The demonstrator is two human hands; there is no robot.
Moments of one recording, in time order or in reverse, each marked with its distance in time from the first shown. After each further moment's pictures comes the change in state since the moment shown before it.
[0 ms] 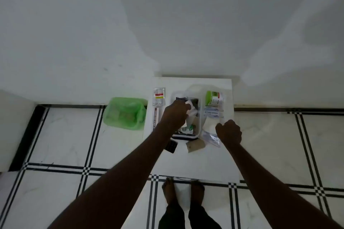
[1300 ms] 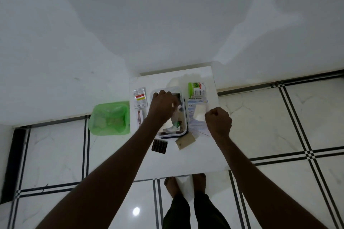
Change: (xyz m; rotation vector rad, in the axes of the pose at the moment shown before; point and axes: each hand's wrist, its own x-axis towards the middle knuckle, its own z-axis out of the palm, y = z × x) left_hand 0.037 0.007 -0.002 0.045 0.104 0.164; right_hand 0.012 0.011 0.005 0.265 0.252 -0.115
